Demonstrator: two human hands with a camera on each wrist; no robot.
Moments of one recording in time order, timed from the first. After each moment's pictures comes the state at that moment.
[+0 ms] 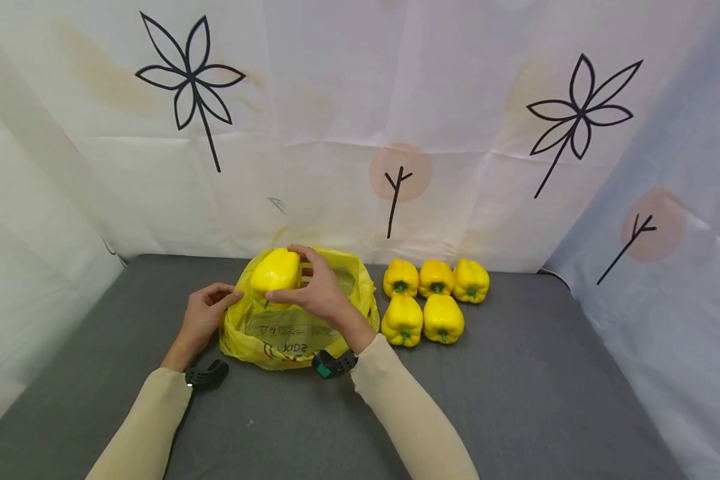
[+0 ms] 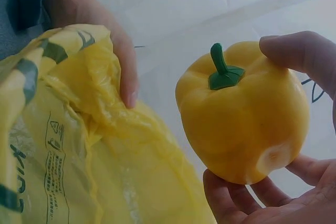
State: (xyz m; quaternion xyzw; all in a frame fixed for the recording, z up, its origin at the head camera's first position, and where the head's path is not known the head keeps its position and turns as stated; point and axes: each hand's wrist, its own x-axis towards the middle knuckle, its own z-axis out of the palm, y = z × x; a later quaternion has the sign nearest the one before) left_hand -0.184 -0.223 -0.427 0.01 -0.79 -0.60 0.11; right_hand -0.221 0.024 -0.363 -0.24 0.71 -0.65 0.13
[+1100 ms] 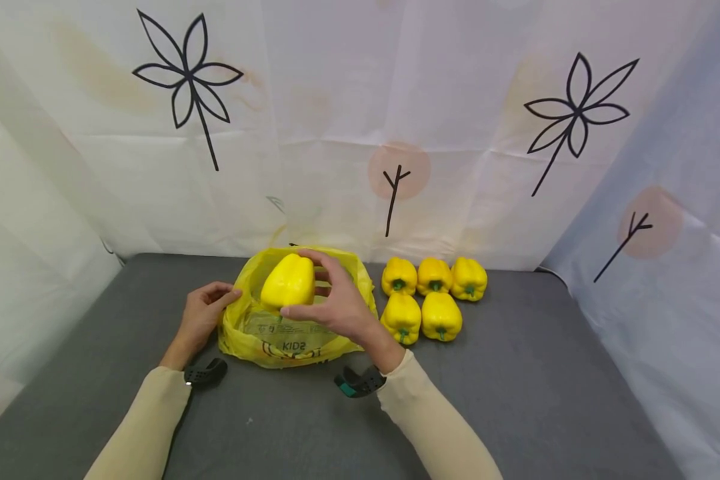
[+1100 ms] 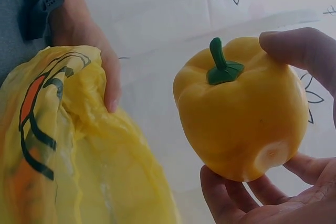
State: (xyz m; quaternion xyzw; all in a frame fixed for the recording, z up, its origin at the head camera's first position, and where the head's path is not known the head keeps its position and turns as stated) left_hand -0.183 -0.223 -0.426 0.01 -0.79 -0.61 0.11; right_hand -0.189 0.062 -0.350 -0.29 0.70 -0.64 0.11
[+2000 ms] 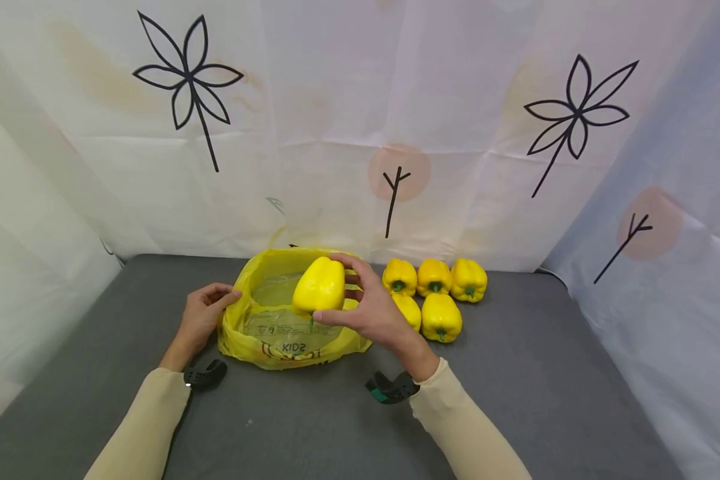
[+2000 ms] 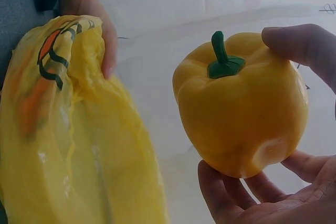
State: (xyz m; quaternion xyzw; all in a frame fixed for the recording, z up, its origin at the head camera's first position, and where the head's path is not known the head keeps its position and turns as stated) left_hand -0.184 -0.223 -0.427 0.02 -0.78 -0.61 0.11; right_hand -0.183 0.107 -0.345 -0.28 0.71 -0.63 0.11
